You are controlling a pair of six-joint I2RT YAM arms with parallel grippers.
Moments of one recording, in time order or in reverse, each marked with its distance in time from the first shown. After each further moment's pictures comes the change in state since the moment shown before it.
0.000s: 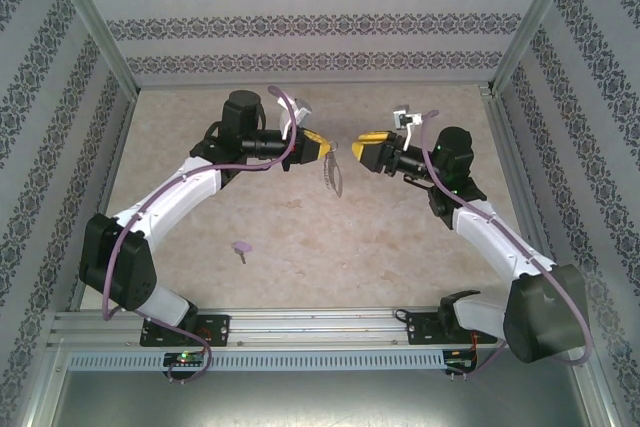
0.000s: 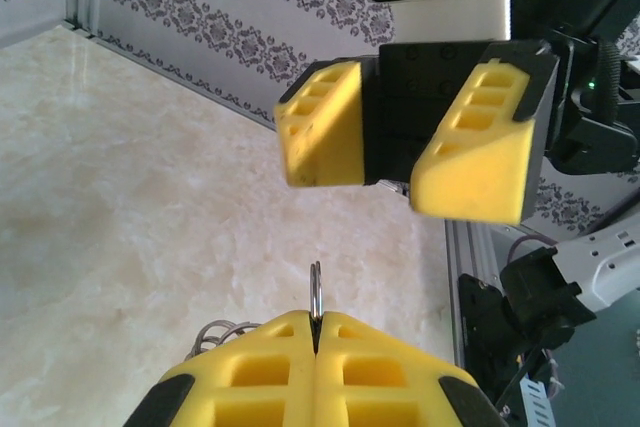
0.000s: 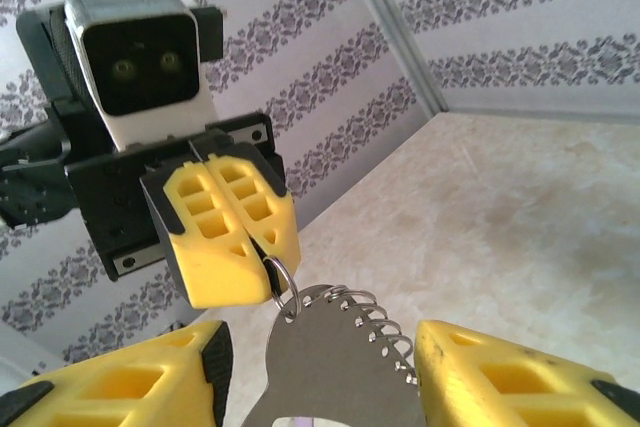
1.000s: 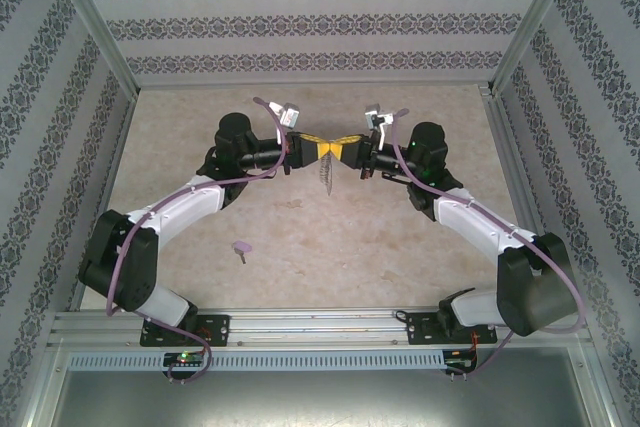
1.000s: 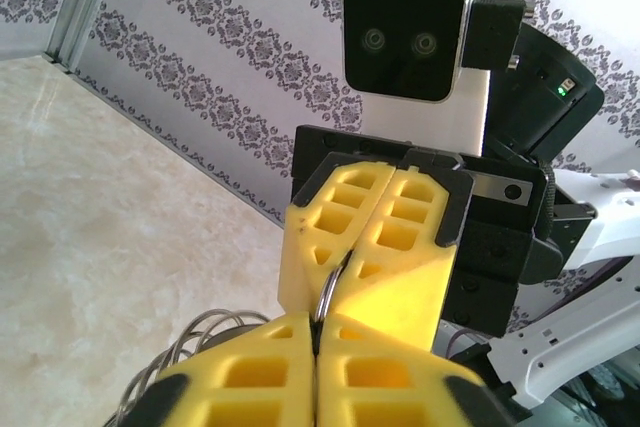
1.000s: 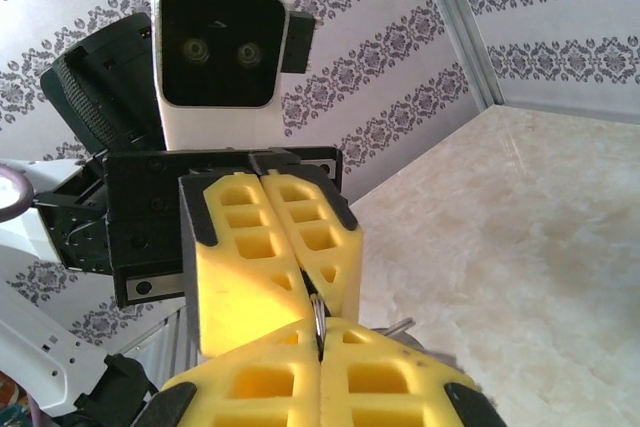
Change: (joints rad) left arm 0.001 -0.004 -0.264 0.634 -0.020 -0.493; right arm 0.111 0.134 0.063 0.104 0.008 -0.023
